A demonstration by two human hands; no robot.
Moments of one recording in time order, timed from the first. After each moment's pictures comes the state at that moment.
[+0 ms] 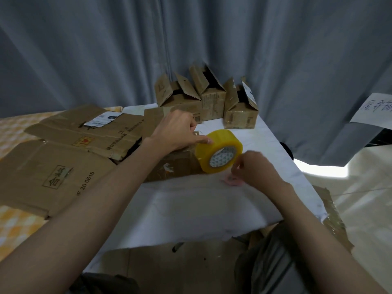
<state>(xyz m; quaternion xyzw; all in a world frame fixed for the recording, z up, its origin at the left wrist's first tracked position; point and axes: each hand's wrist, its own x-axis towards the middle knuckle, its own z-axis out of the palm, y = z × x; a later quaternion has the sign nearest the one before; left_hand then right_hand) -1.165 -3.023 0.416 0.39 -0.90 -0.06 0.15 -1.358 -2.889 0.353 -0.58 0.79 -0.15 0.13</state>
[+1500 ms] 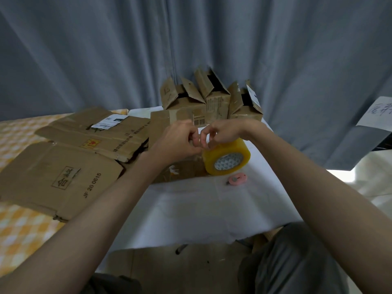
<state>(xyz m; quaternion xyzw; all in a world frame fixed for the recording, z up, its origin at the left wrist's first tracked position) -1.145 -3.001 0.406 0.38 -0.90 -0.11 0.20 -1.329 -2.989 0.440 -0.74 0.59 0.02 0.31</state>
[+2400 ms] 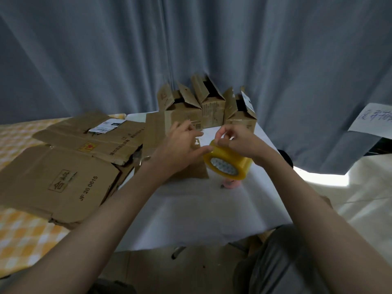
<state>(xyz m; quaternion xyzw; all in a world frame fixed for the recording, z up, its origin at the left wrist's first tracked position) -1.157 -2.975 0.410 0.40 -0.89 -0.04 0.22 -1.352 -2.932 0.423 -0.64 0.65 -0.30 0.28</state>
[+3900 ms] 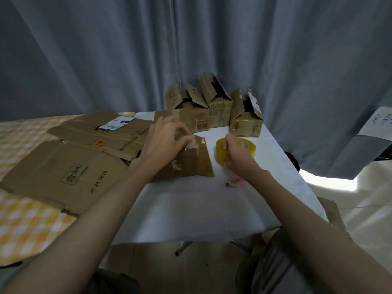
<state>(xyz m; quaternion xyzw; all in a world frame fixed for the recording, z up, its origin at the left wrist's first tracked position) -1.122 -2.973 0.425 0.49 -0.83 -0.06 0.27 -1.347 -2.938 0.353 -0.69 0.67 -0.26 0.10</state>
